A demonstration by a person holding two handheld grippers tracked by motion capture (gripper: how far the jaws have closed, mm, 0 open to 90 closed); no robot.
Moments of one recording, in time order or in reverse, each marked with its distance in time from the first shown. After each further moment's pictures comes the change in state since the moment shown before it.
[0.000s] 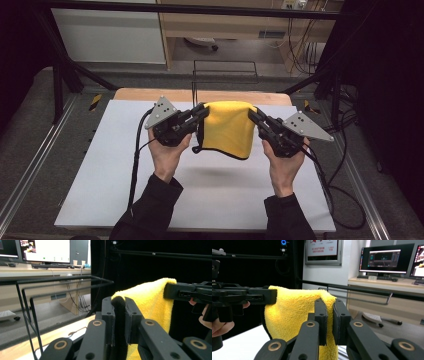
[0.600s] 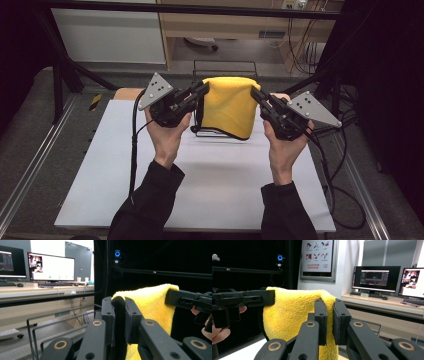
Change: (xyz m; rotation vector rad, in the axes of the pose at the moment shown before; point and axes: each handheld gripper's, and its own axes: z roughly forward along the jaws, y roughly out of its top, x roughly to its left) left arm 0.004 0.045 0.009 -0.113 0.019 0.019; right arm -0.001 0.044 0.012 -0.108 -0.044 -0.046
